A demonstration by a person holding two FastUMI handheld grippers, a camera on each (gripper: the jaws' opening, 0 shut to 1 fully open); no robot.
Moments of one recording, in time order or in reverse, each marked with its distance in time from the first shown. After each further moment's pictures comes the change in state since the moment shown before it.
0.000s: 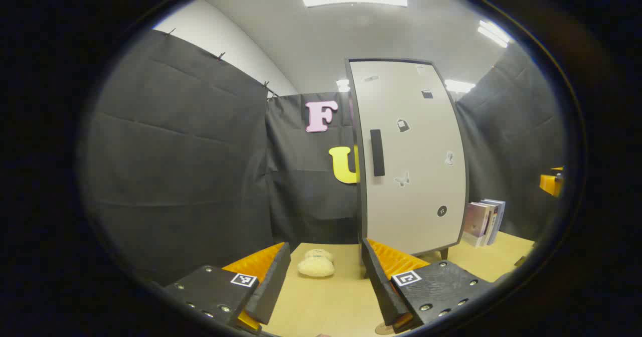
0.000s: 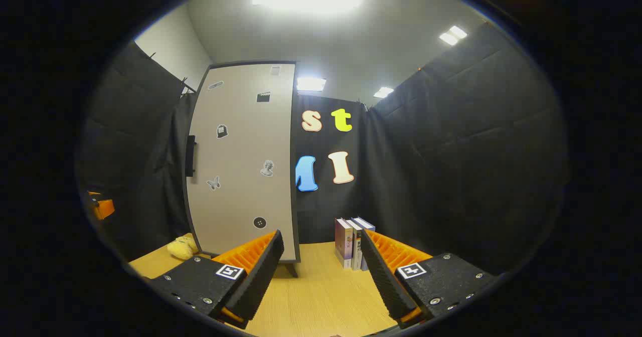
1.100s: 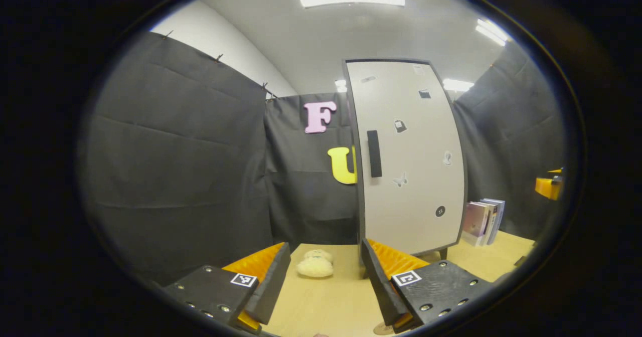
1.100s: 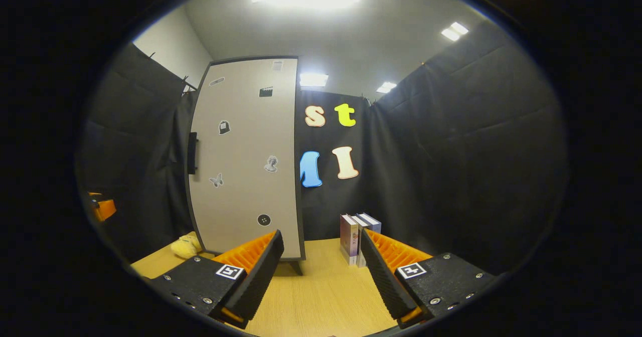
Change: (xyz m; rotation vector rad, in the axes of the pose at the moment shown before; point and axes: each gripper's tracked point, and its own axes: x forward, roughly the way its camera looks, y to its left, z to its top) left arm -0.003 -0.006 0.003 0.008 -0.004 0.001; right arm 0.009 0.013 -0.005 0.002 0.023 0.035
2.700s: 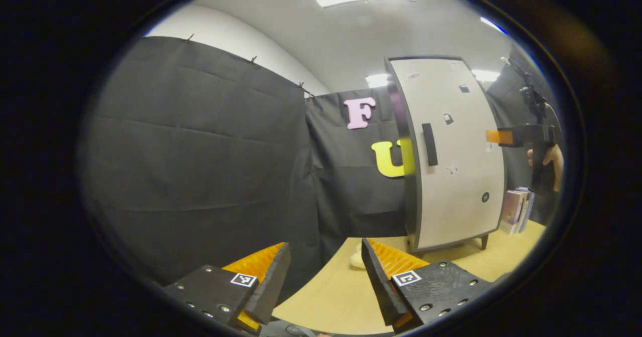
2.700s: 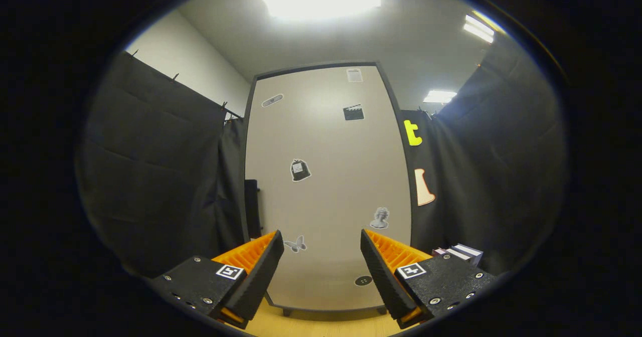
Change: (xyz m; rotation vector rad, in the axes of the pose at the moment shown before) left arm -0.053 0.142 -0.014 0.050 0.024 0.230; right arm 0.130 0.227 0.099 0.072 -0.150 0.318
